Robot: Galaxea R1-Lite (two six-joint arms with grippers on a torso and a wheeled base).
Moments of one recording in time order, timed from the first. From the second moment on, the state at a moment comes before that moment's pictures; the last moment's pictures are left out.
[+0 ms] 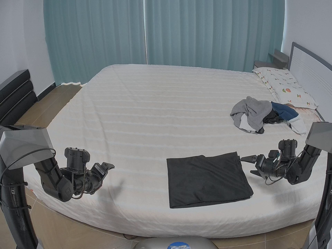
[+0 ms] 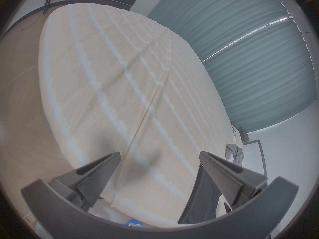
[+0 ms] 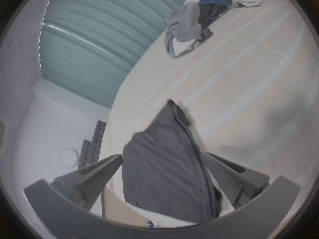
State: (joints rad) left arm -0.15 2.22 -0.59 -0.93 -0.09 -1.02; right arm -0.05 2.30 -0.69 -0.99 0.52 0.65
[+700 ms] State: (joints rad) left arm -0.15 2.22 -0.59 -0.93 -0.09 -1.01; right arm 0.04 2.51 -1.03 -0.98 0.41 0.70
